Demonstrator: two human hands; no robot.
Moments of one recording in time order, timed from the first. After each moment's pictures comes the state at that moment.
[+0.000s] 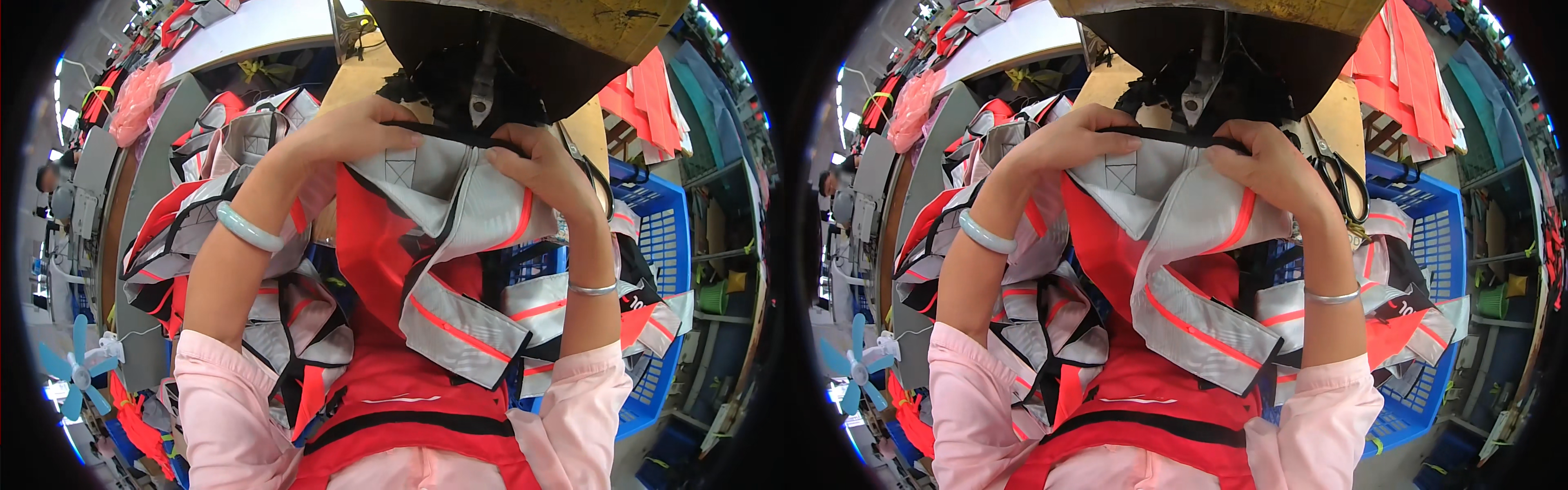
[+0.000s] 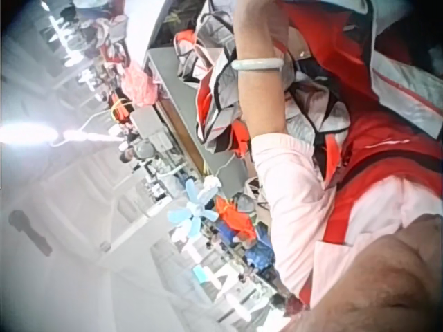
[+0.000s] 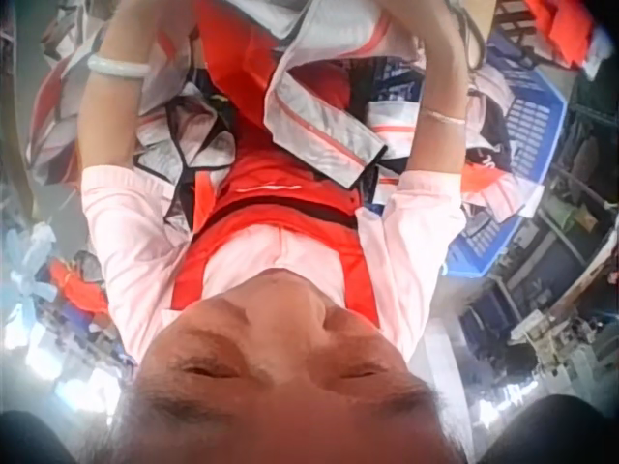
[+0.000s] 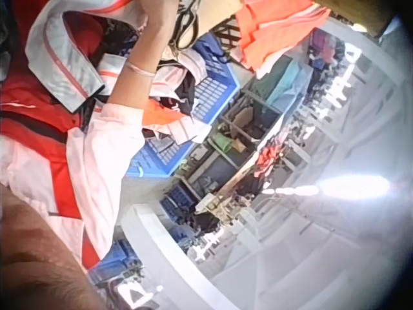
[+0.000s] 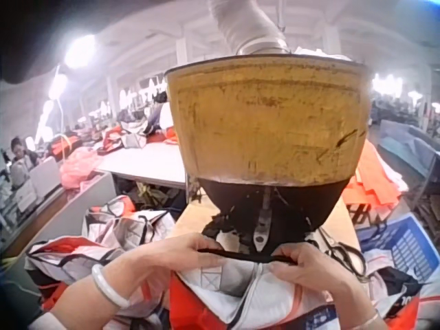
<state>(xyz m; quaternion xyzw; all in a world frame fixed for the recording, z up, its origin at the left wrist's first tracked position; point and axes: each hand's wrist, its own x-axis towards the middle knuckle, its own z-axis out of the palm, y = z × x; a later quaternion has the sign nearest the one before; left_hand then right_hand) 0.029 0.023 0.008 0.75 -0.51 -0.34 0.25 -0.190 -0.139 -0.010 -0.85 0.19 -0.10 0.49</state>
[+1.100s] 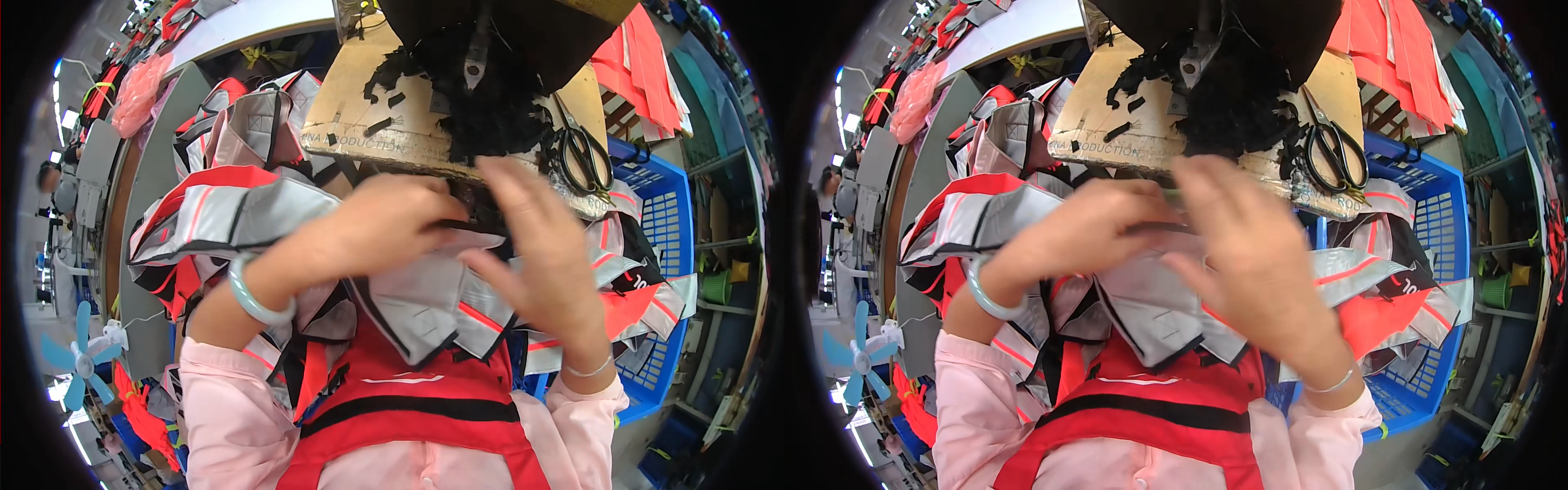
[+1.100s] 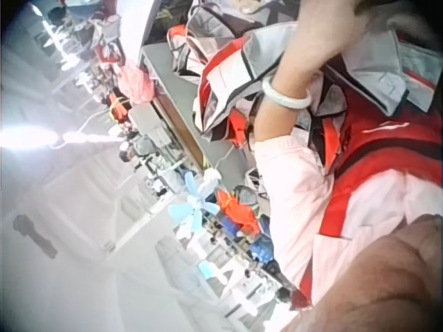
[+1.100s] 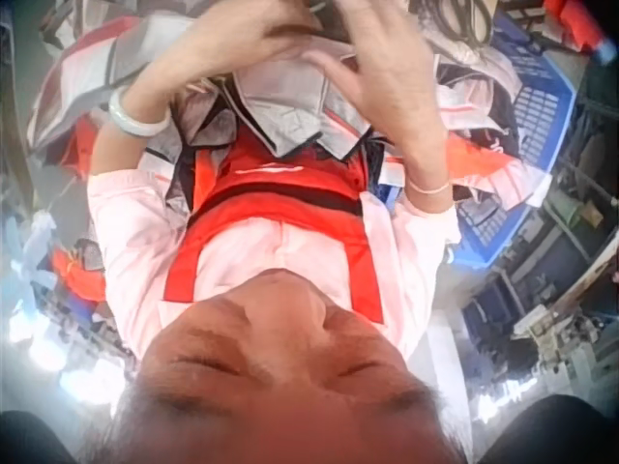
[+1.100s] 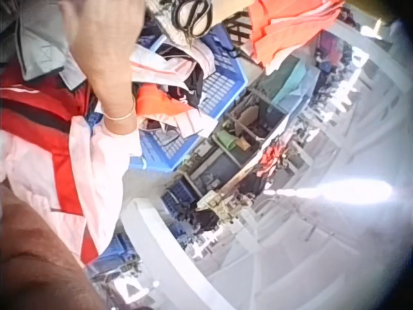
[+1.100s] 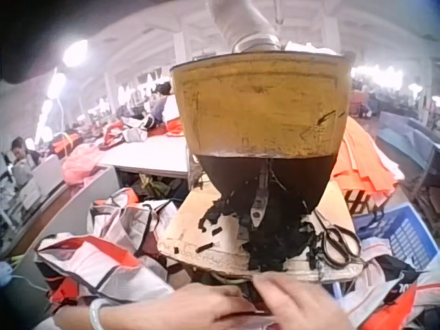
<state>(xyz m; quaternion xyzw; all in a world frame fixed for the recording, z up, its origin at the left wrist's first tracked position) -0.088 0.087 0.009 0.65 -0.68 -0.23 0.25 -0.268 -0.029 0.019 -0.94 0.07 -0.24 0.23</state>
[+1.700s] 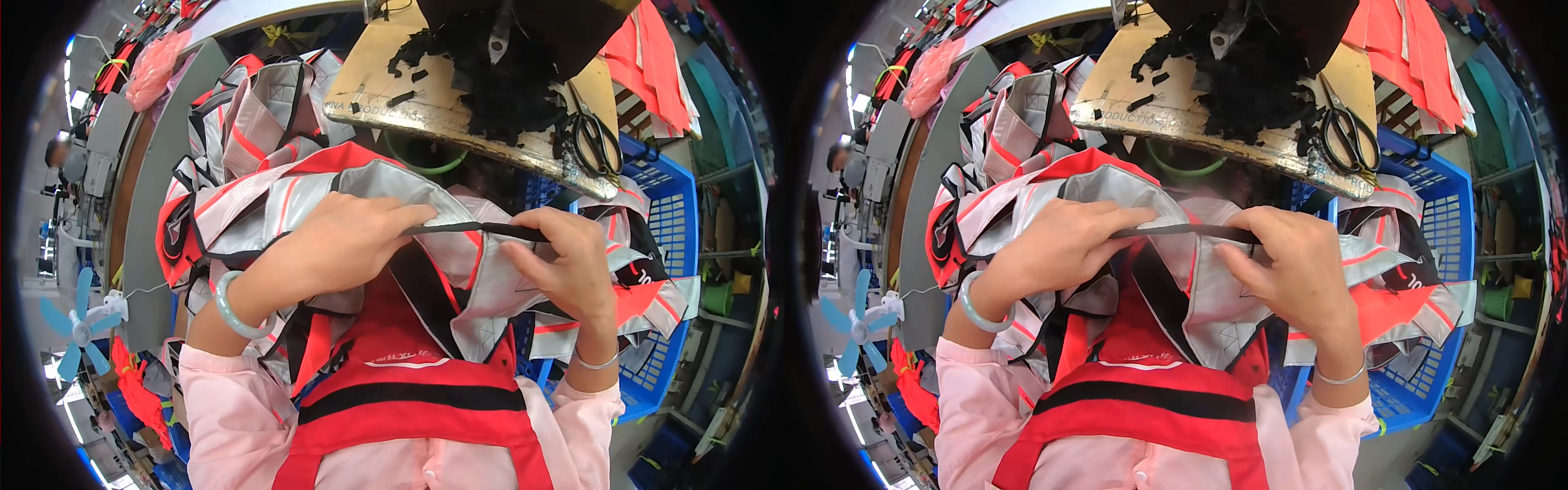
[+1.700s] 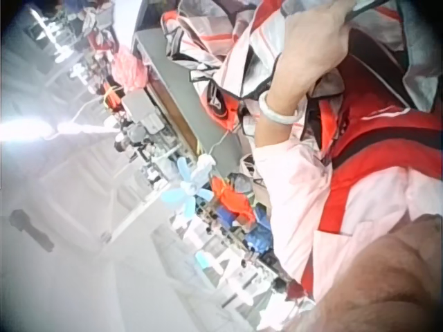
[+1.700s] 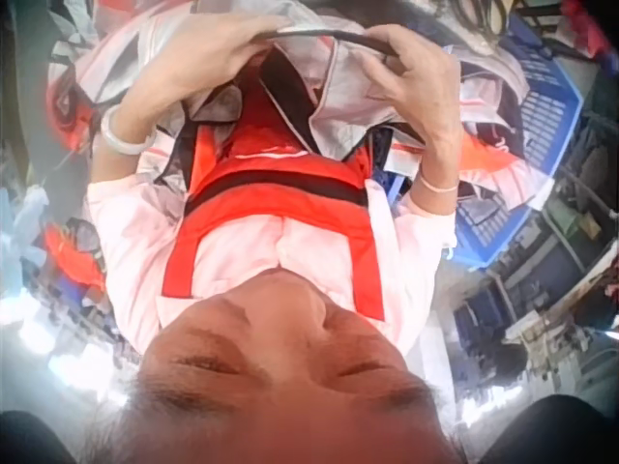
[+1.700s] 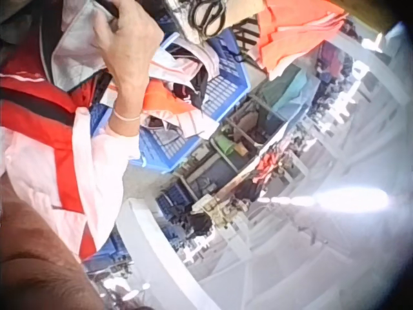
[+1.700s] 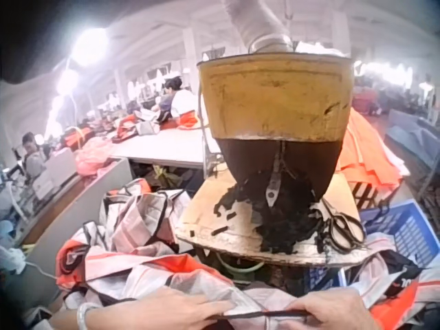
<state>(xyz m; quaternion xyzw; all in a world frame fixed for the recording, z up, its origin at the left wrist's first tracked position) -0.112 0.164 0.026 0.74 -0.64 -0.18 0.10 -0.305 -0.022 0.001 -0.92 0.09 -0.21 0.32</state>
